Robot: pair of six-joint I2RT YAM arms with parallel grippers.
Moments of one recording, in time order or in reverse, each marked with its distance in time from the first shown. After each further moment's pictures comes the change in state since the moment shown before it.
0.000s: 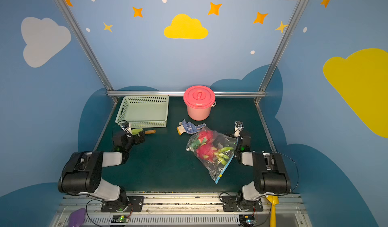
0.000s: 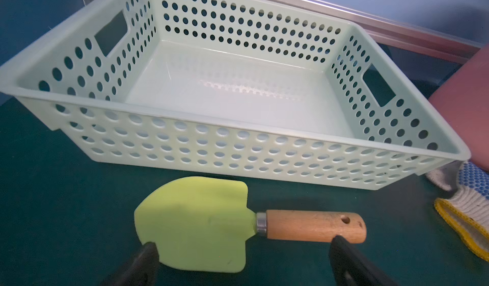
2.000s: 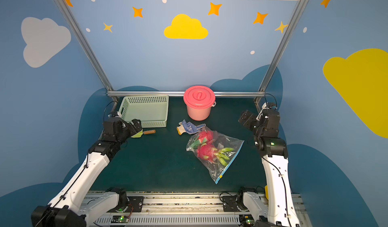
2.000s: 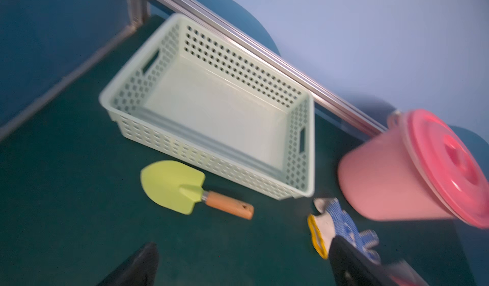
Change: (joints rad) left arm -0.220 -0.505 0.470 -1.093 -0.162 -0.397; right arm -0.081 -0.544 0.777 -1.470 -0.058 0.529
